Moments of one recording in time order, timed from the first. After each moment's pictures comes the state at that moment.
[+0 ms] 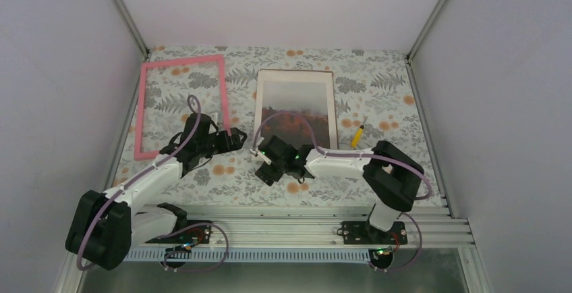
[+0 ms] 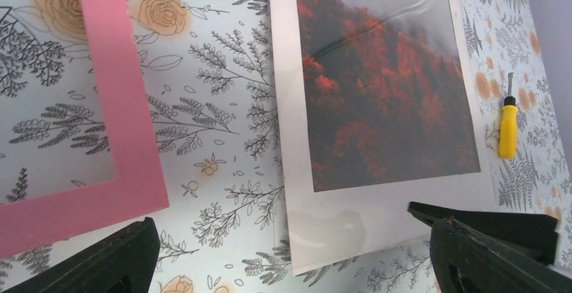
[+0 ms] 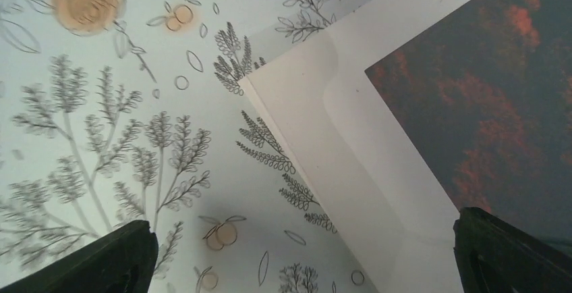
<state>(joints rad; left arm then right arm) -0.38 1.14 0.54 -0.15 0.27 -0.62 1.05 1.67 0.94 -0.25 0.13 0.02</state>
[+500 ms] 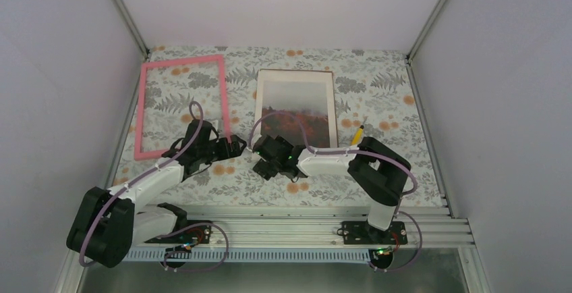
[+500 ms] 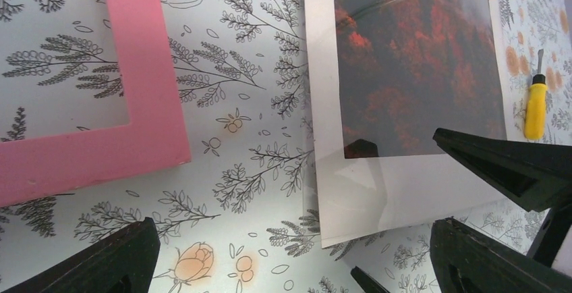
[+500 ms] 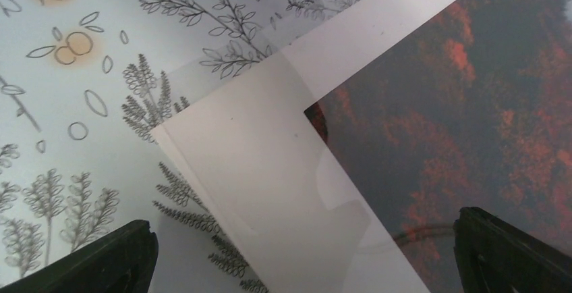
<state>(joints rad) -0.37 1.13 0.45 -0.12 0.28 -0.63 1.07 1.80 0.98 -0.16 0.30 -0.02</state>
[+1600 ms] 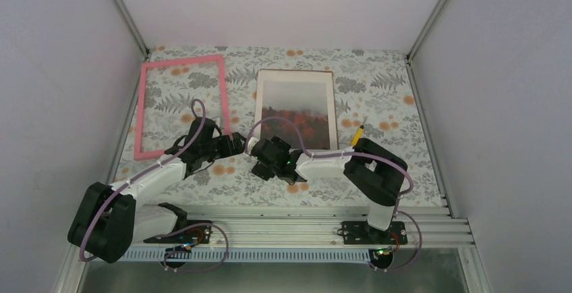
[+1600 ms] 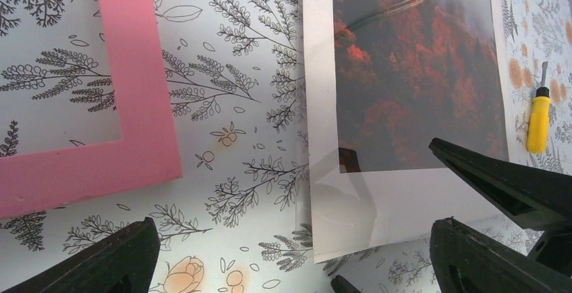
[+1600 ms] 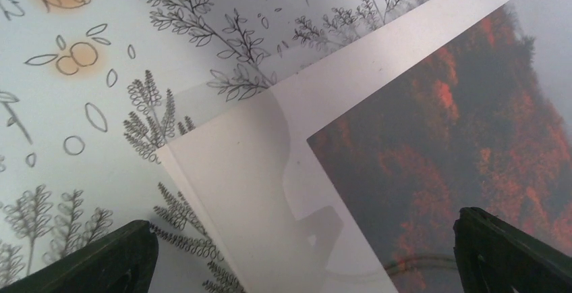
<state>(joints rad) -0.40 1.17 0.49 -0.12 0.24 -0.67 1.10 1.82 0.95 -0.05 0.38 -0.12</state>
